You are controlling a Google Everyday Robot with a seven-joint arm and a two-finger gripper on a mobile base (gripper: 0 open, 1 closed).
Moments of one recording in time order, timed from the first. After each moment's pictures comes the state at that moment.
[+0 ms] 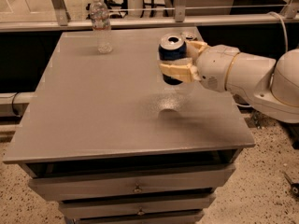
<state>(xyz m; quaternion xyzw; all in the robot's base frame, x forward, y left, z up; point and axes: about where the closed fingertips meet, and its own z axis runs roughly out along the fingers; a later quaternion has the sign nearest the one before) 0.563 -0.074 0.957 -0.39 0.64 0.20 0.63</state>
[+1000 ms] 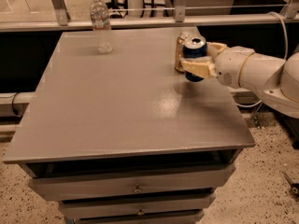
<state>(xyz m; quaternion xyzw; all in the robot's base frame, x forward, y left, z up) 0.616 -0.144 0.926 -0.35 0.68 0.15 0.63</state>
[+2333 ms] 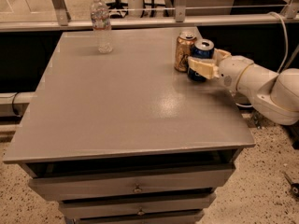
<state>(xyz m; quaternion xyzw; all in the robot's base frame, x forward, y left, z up) 0.665 -0.181 0.888 -0.26 0.68 0.19 0.66</state>
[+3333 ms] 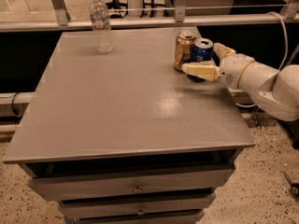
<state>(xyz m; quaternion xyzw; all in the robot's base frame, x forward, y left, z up) 0.671 -0.187 0.889 -0.27 0.68 0.19 0.65</state>
